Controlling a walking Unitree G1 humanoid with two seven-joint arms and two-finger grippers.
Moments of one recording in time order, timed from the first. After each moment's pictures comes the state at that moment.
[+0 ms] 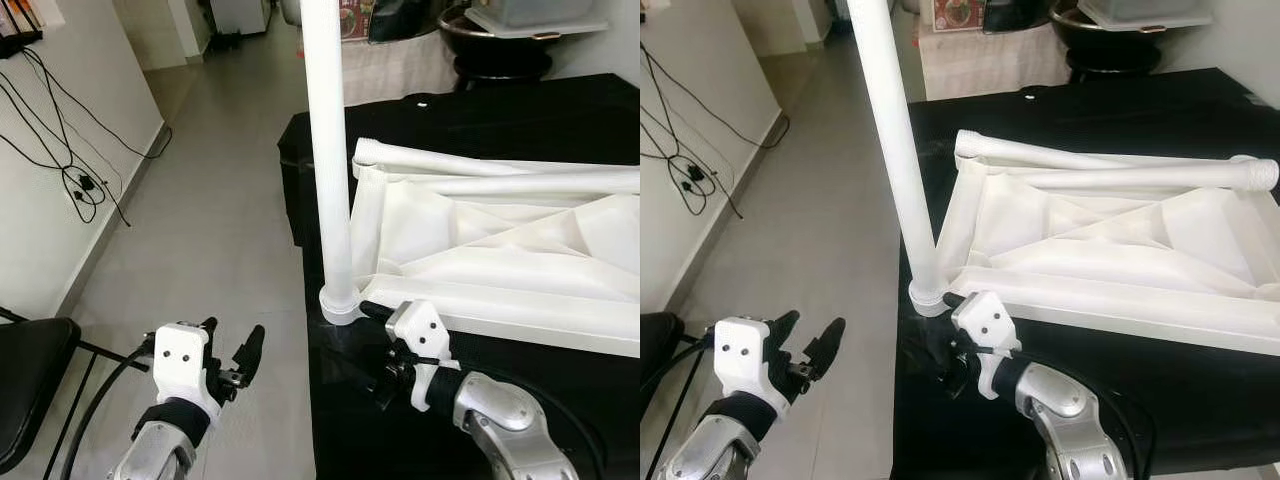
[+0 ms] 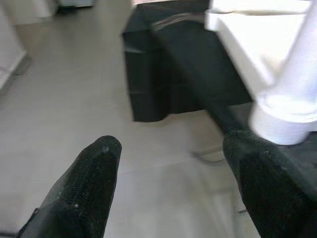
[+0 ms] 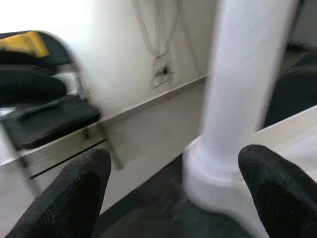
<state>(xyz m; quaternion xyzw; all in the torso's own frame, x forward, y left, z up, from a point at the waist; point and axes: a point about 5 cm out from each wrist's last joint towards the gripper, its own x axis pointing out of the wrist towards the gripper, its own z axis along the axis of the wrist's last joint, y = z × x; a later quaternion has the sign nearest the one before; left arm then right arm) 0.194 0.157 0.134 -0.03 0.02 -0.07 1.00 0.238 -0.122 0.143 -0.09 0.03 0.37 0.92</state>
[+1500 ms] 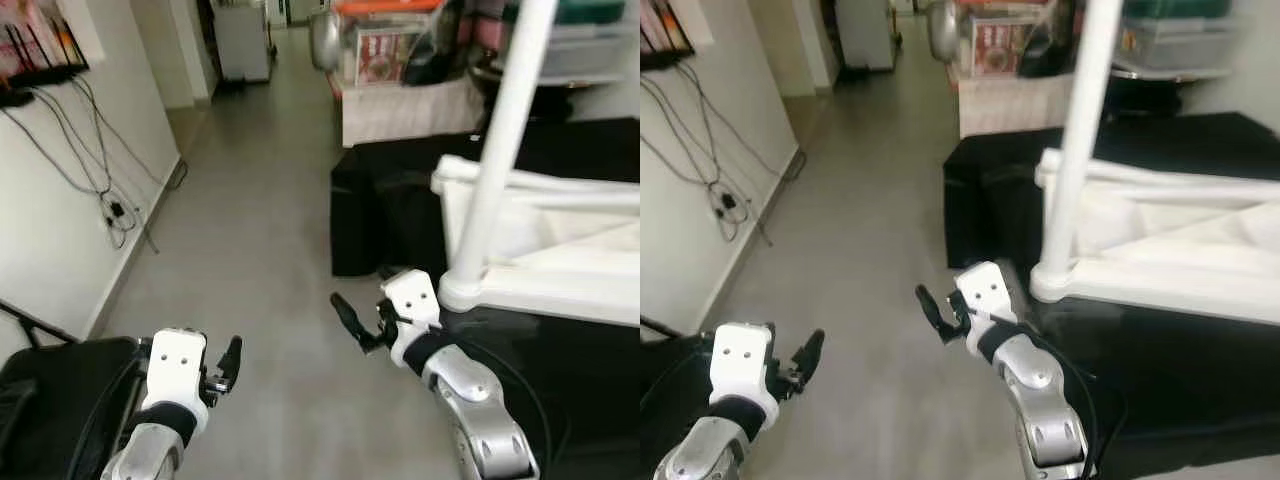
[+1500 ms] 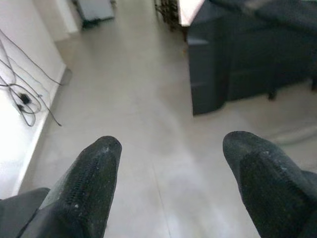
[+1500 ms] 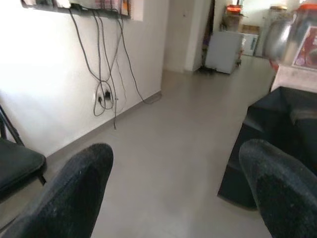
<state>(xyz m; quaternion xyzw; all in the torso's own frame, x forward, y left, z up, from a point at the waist) 0.207 0.149 0.126 0.02 0.03 -0.06 1.00 0.276 -0.138 0.142 -0.12 -0.01 0.21 0.97</state>
